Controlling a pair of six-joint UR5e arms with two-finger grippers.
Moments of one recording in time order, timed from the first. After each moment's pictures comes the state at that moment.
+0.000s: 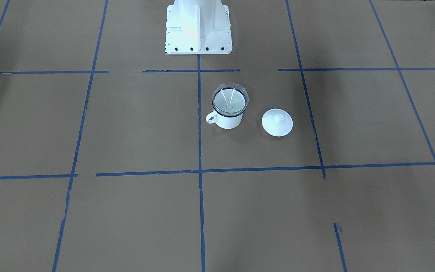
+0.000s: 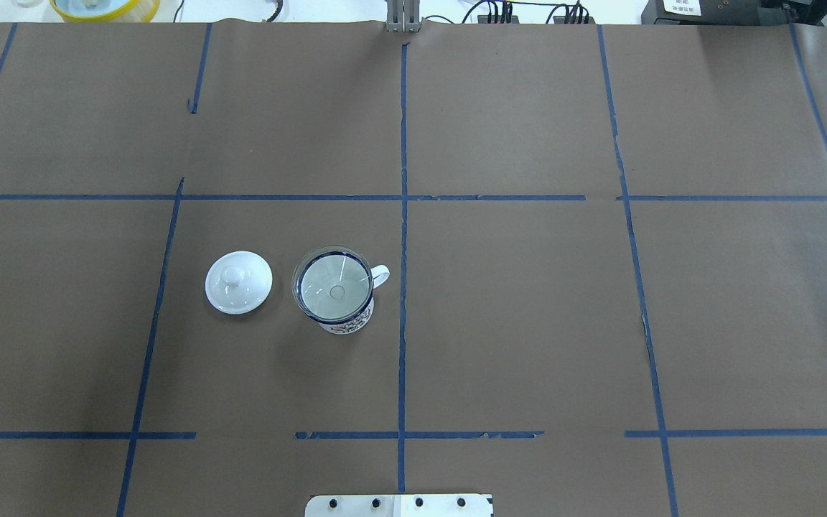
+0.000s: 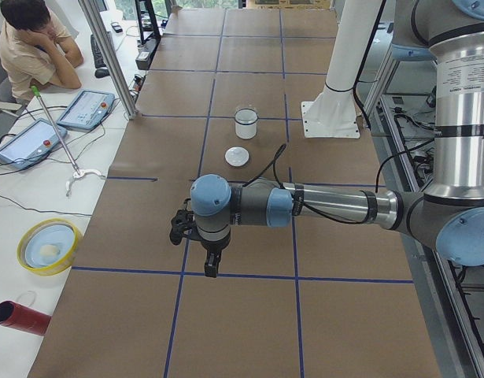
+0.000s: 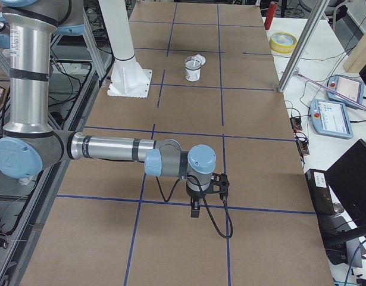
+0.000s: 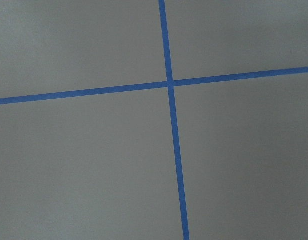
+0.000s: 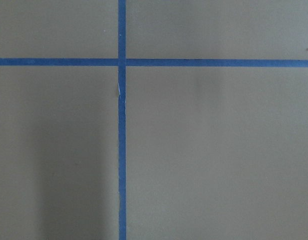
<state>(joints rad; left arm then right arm) -1.61 -1.49 -1.75 -1.51 -2.36 0.12 1.57 -1.68 1.66 -1.57 2.29 0.01</state>
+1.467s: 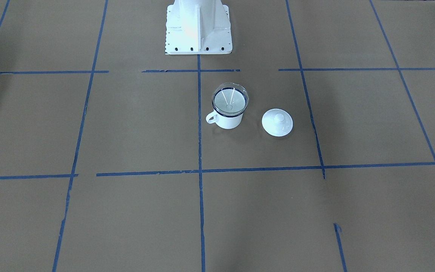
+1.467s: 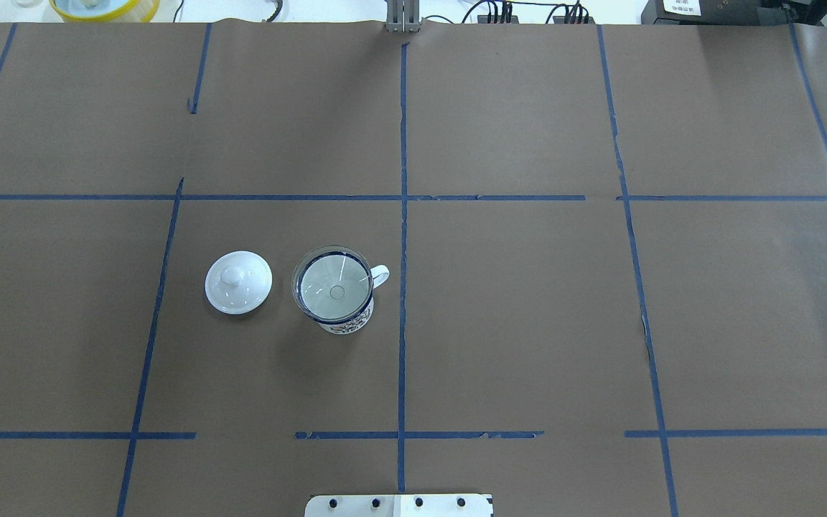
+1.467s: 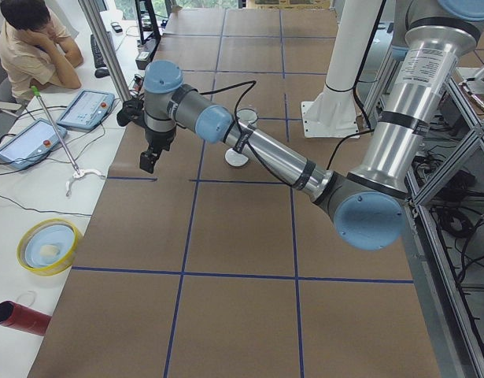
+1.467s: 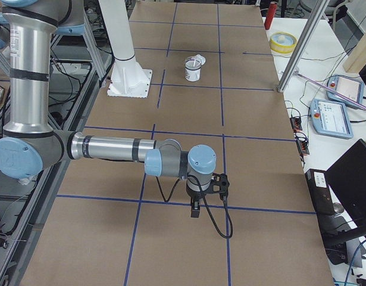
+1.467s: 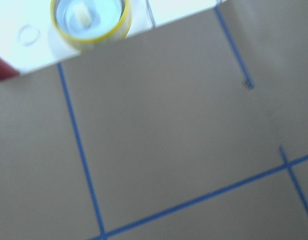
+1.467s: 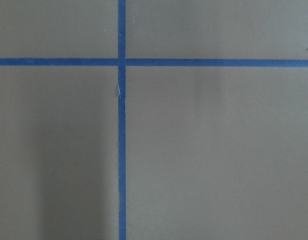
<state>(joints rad) -1.42 -1.92 -1.80 -1.64 -2.33 -0.30 1.57 -1.68 1.66 -1.57 2.29 0.01</state>
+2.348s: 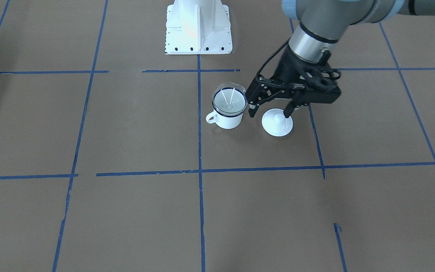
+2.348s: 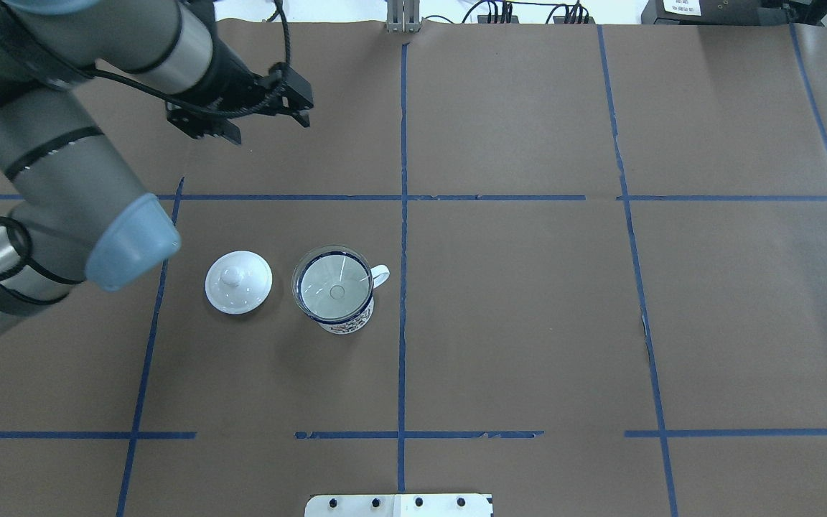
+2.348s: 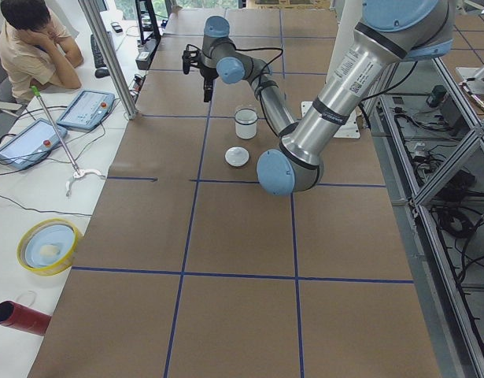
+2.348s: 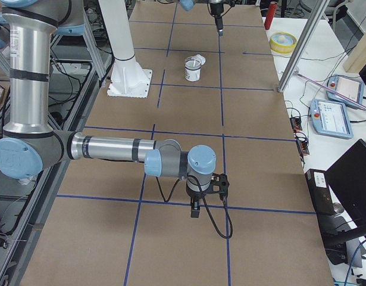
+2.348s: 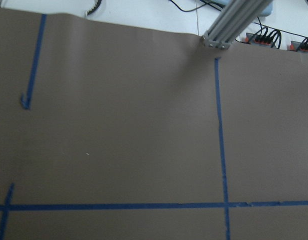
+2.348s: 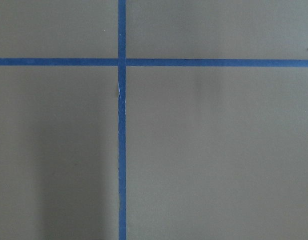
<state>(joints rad) -0.82 -2.28 -1.84 -1.54 -2.05 -1.26 1.57 -1.68 1.66 -1.57 2.29 0.01</state>
